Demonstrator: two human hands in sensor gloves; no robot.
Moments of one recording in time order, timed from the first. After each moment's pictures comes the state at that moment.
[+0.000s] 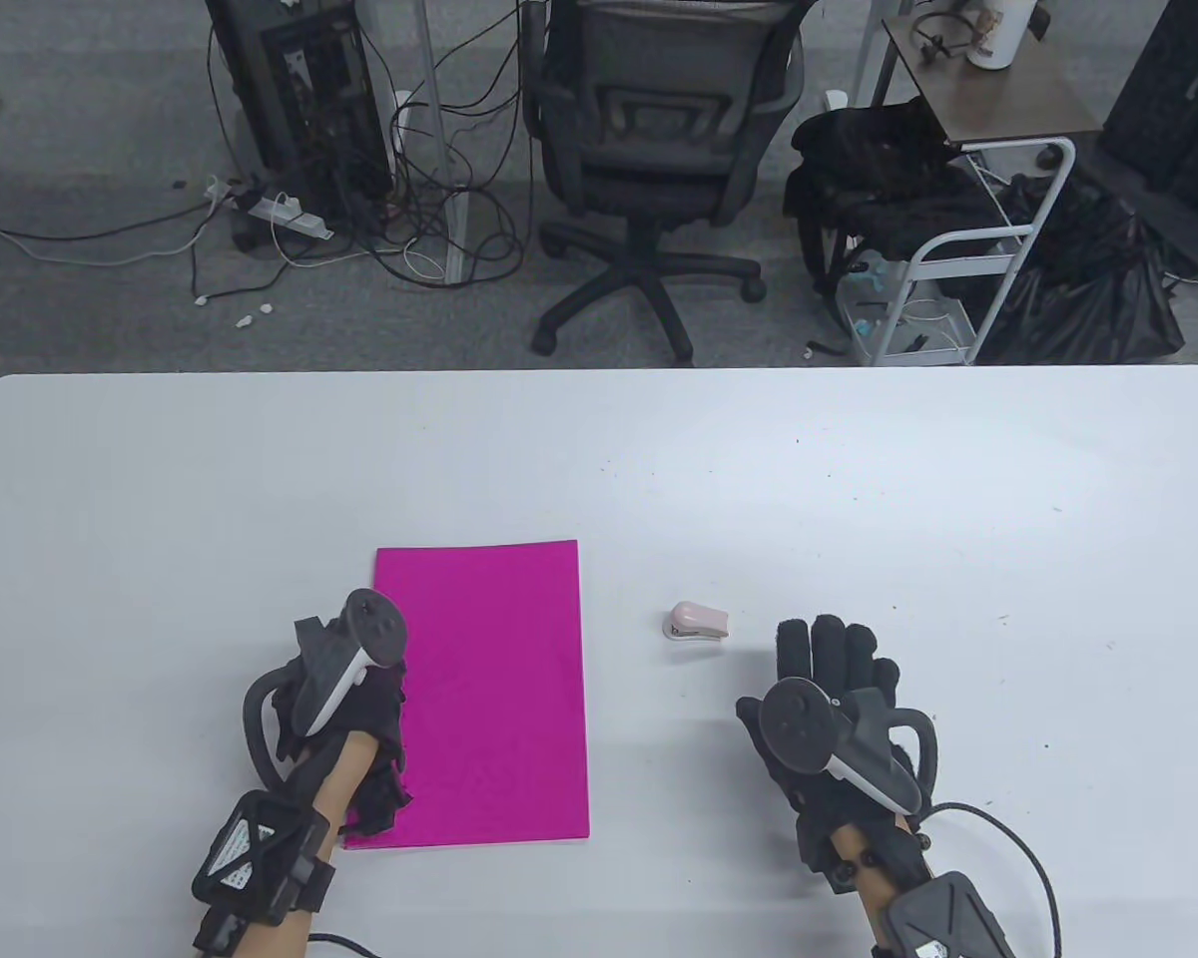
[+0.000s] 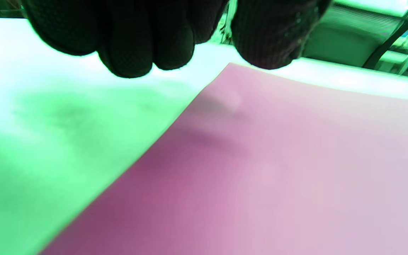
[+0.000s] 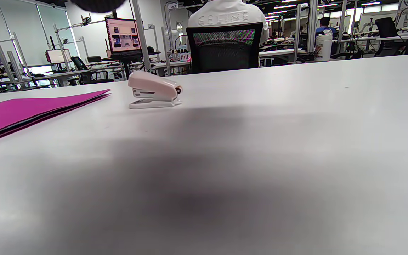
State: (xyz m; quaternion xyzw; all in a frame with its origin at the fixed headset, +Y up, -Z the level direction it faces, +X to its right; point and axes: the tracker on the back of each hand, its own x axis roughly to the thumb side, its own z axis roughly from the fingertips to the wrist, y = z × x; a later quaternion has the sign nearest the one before) left_hand -0.249 -0.721 -0.313 -0.12 0.14 0.09 0.98; right_hand 0.158 -0.725 -0.262 0.07 0.02 0.99 0.07
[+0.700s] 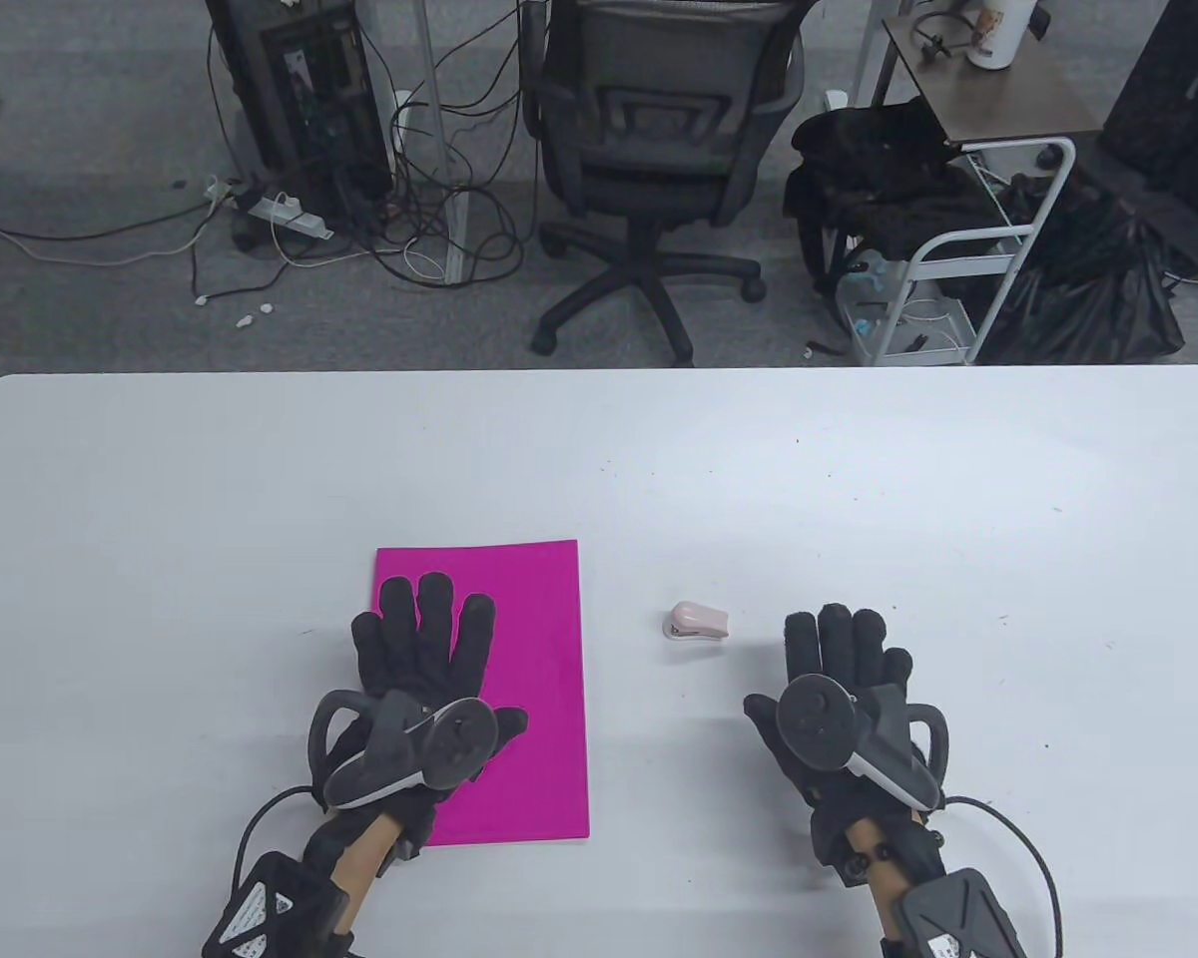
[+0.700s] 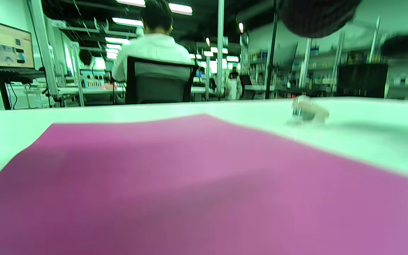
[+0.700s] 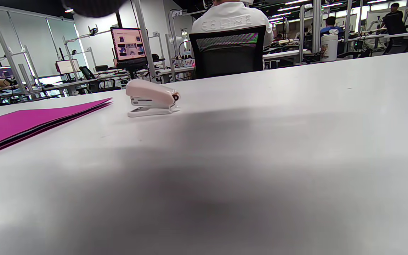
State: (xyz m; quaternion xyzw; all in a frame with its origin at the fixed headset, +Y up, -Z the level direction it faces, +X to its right) left_hand -0.178 -0.715 -0.260 -0.03 -0.20 -0.03 0.98; right_hand 0.170 -0.725 -0.266 0.09 0.01 0.99 0.10
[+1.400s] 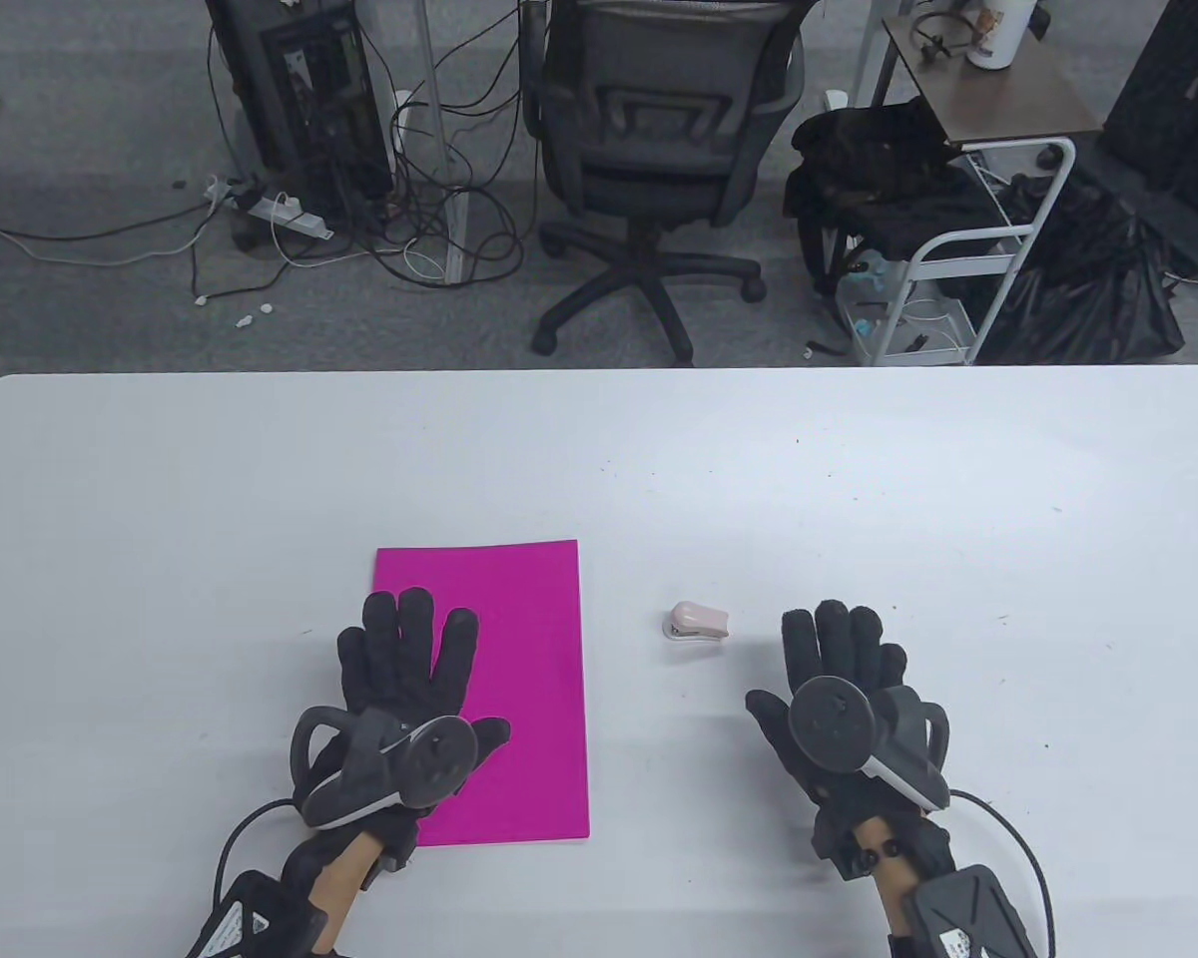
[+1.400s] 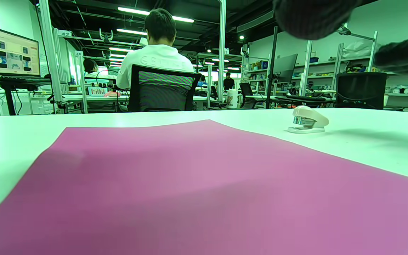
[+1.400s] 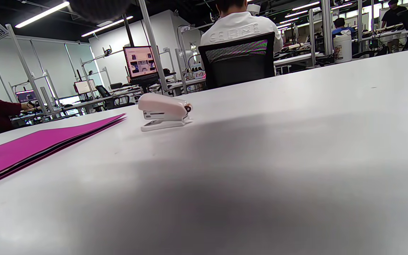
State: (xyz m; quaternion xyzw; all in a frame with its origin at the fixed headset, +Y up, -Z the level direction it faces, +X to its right) left_hand -0.192 -0.708 -0.249 0.01 -0.20 0.00 0.98; right_hand 0.174 -0.725 -0.267 0.11 -0.01 0.98 0.14
